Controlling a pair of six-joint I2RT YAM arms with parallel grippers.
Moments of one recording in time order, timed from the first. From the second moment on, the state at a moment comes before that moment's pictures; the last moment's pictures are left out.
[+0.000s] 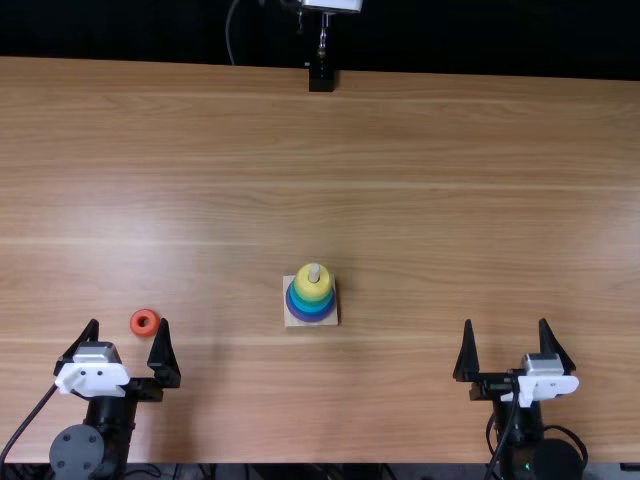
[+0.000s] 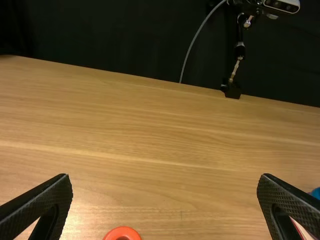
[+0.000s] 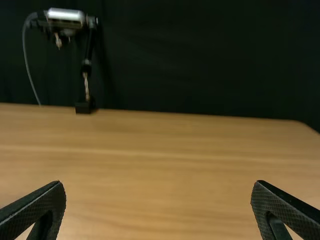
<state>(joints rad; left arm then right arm) -0.07 0.01 0.03 -0.09 -0.03 -0.21 0.02 0.02 0.03 0.04 0.00 -0.09</state>
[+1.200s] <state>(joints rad) -0.07 0.01 0.03 -0.09 -0.03 -0.21 0.00 0.01 0.02 -0.08 0.00 -0.09</state>
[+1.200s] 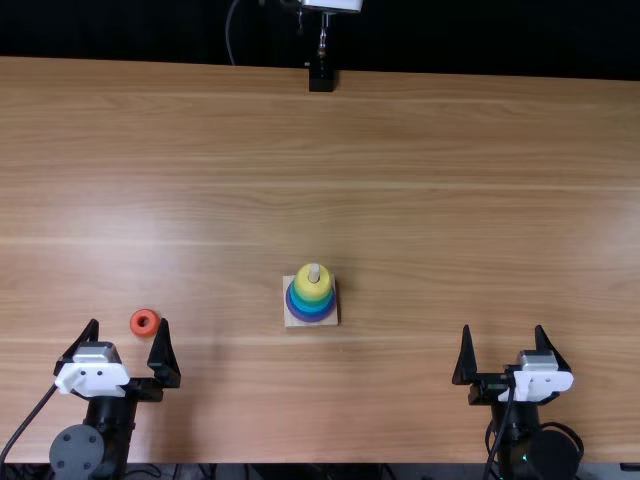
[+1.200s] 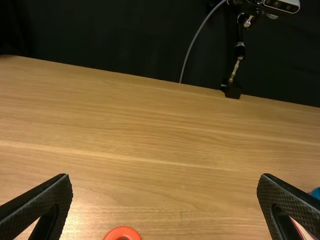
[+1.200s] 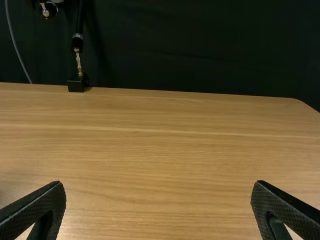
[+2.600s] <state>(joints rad) -0.02 0.41 0.61 -0.39 -0.03 0.07 0.00 0.01 0.03 -0.08 0.00 -0.09</state>
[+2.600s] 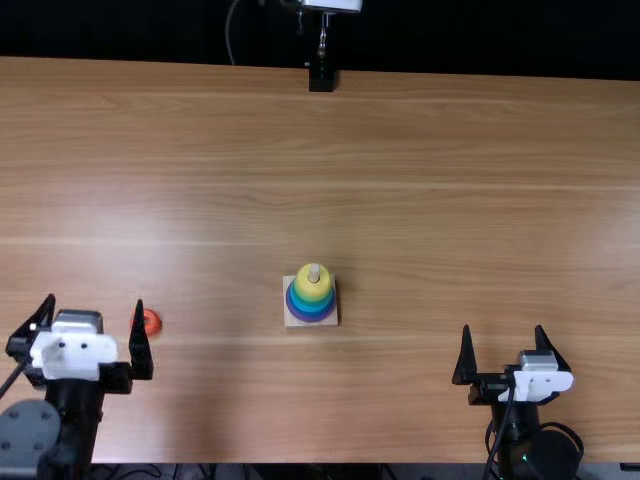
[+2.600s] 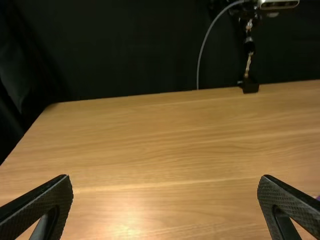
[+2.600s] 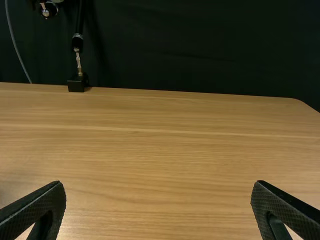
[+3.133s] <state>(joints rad) 0.03 0.75 0.73 -0.38 -0.02 0.07 0.00 0.01 0.03 -0.08 0.00 -0.09</state>
